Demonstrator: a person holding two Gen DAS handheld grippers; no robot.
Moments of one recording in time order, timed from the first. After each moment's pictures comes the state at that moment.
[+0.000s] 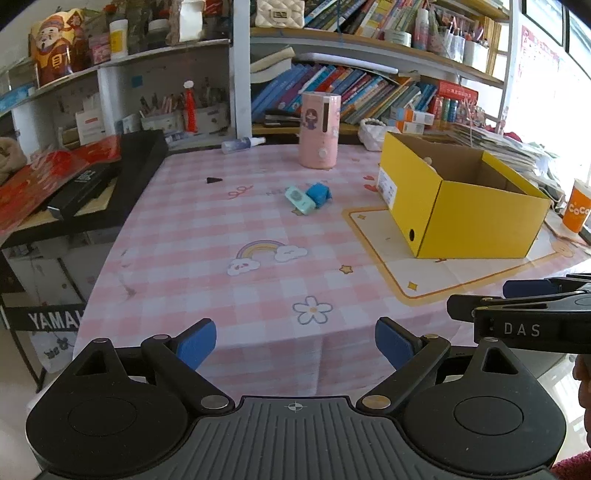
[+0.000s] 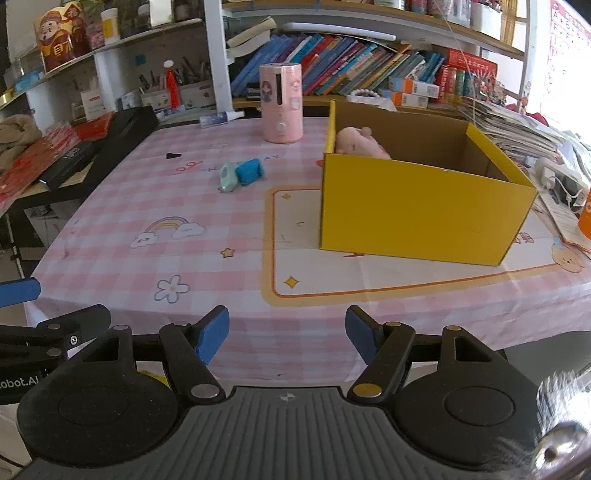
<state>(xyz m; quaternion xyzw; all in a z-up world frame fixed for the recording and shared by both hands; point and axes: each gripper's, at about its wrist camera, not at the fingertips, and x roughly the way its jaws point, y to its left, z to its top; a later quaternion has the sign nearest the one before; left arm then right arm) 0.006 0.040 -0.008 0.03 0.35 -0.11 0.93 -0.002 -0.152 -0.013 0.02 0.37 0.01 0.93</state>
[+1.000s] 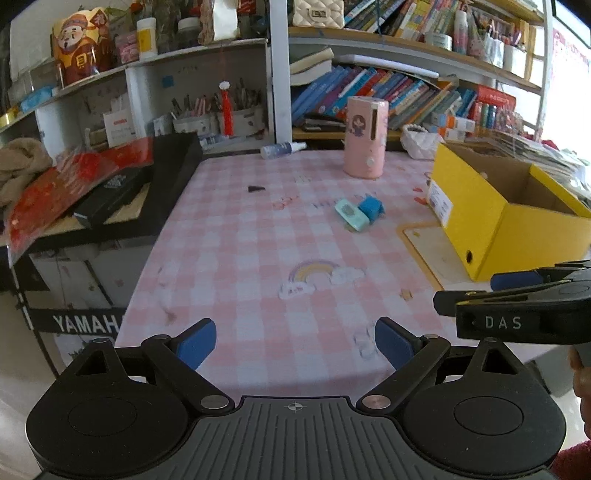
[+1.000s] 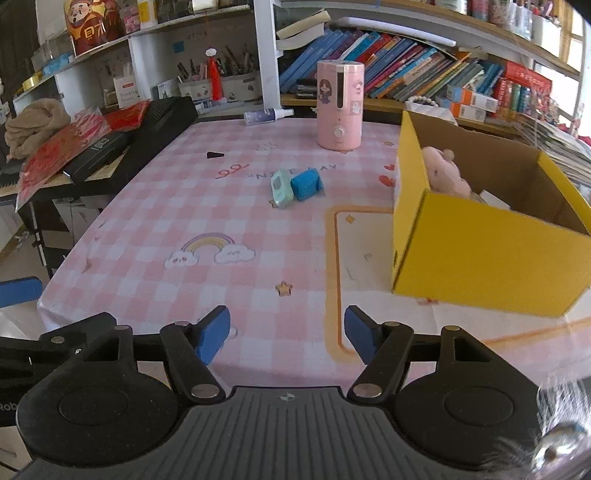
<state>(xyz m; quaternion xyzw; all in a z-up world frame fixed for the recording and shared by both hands) 0.053 0.062 -0.006 0.04 0.34 -0.07 0.94 0.069 -0.113 -0.018 0.00 0.38 0.07 0.92</state>
